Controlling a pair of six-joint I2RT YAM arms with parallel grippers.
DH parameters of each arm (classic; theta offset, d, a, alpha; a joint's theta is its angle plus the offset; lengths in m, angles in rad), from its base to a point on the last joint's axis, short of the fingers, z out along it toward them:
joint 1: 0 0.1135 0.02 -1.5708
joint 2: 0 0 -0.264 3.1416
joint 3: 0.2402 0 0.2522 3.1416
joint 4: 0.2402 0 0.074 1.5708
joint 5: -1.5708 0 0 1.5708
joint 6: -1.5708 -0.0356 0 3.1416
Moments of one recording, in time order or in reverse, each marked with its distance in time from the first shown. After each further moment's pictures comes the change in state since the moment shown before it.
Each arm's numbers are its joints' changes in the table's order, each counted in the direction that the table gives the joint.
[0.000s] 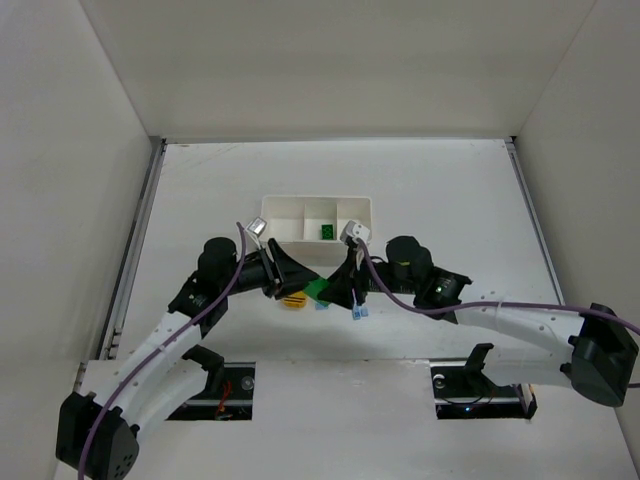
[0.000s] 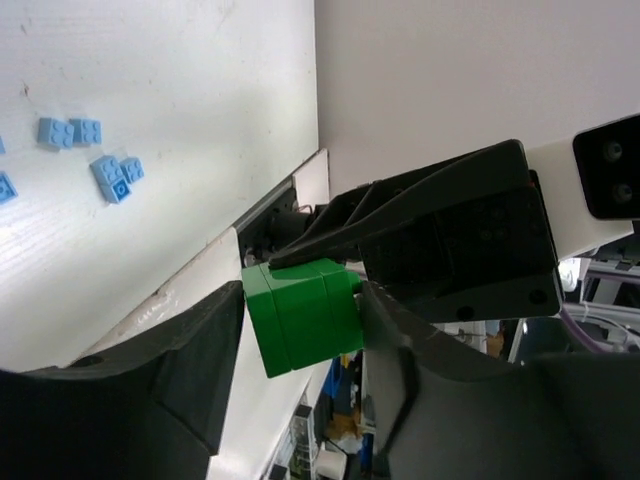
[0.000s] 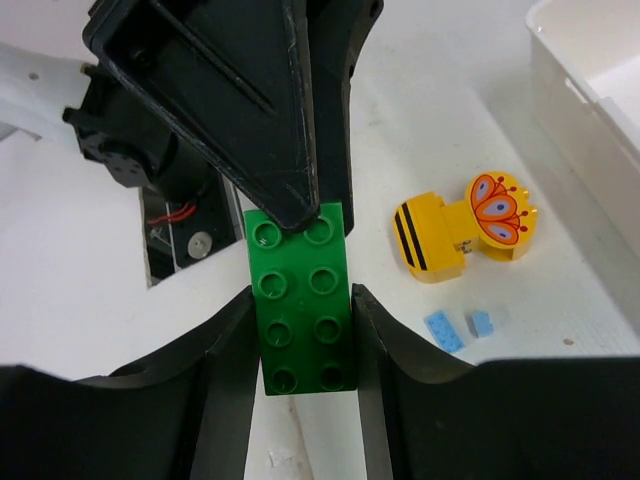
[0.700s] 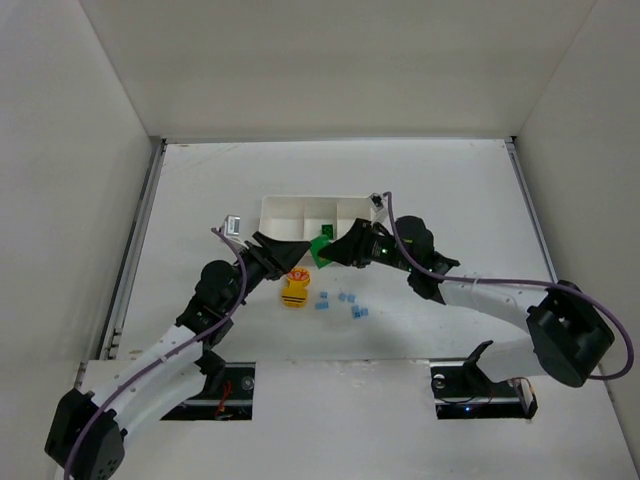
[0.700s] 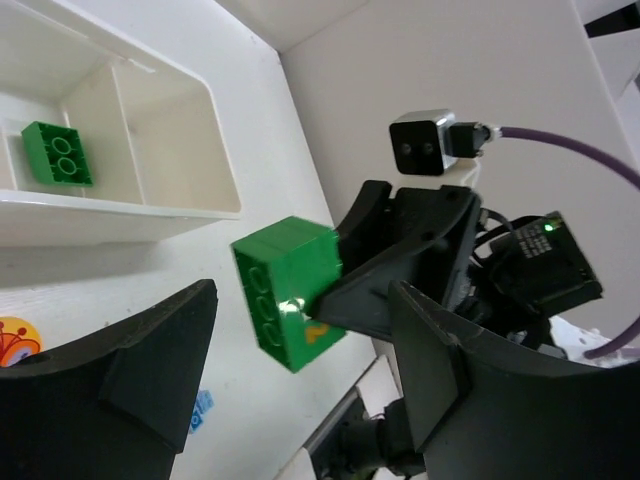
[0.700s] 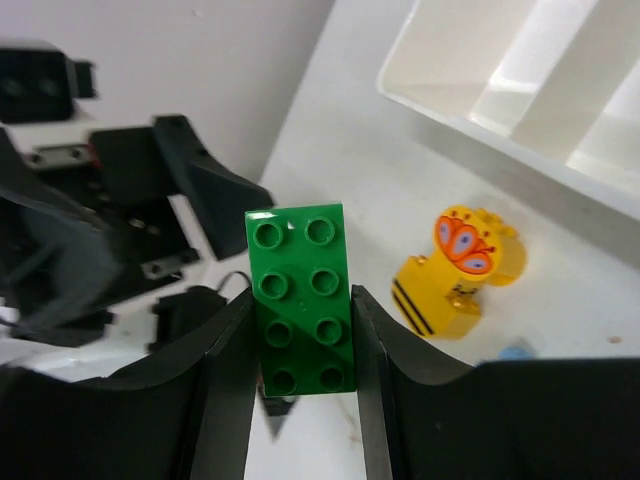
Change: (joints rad) left arm -0.122 -0.080 -0.168 -0.458 0.600 -0.138; right arm -0.211 0.186 -0.019 -0.300 -0.037 -0.631
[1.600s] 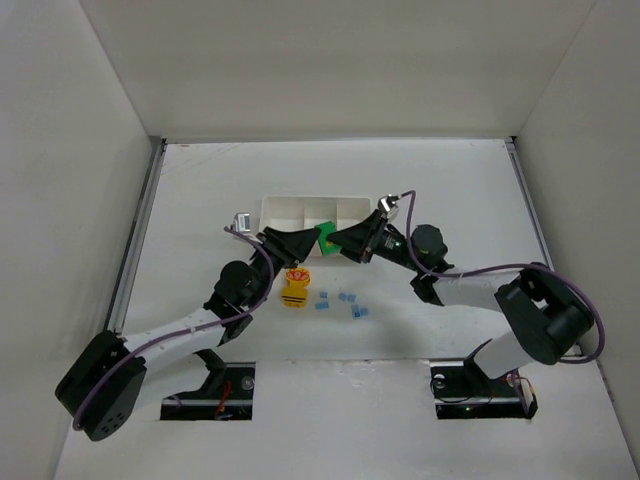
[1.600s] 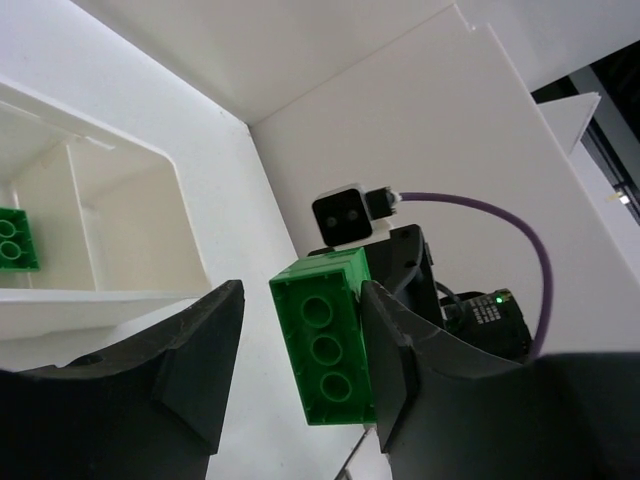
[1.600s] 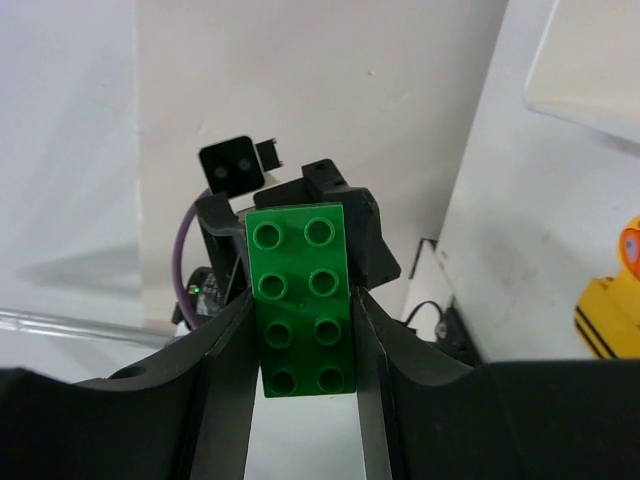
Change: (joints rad) left arm -0.146 0.317 -0.018 -0.478 0.246 -0.015; right arm -0.100 0.137 -0.134 -0.590 0.129 -0.580
